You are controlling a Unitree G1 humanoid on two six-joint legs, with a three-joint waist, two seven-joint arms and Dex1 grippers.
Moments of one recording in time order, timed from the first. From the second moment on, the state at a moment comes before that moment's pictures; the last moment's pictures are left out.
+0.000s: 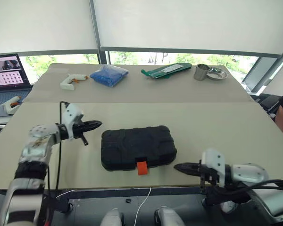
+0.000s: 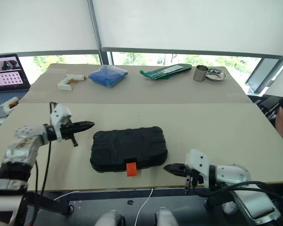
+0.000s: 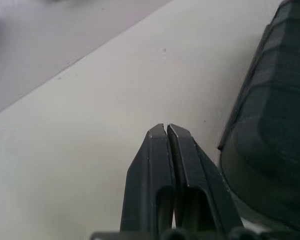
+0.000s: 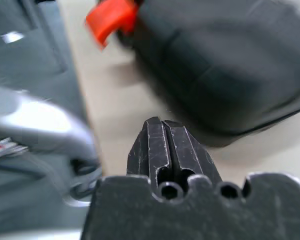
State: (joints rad) left arm -0.64 0.66 0.00 0.60 -0.24 0.13 -1.13; right arm -0.01 -0.83 0.18 -0.34 0.37 0.23 0.96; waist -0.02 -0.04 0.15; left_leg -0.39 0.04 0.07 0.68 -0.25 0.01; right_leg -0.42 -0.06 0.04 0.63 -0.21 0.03
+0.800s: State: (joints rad) left arm -0.43 0.65 0.09 0.45 -0.28 0.26 -1.14; right arm -0.45 -0.55 0.26 0.21 0.01 0.01 0.79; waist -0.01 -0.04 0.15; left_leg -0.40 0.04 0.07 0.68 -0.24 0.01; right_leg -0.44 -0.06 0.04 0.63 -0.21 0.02
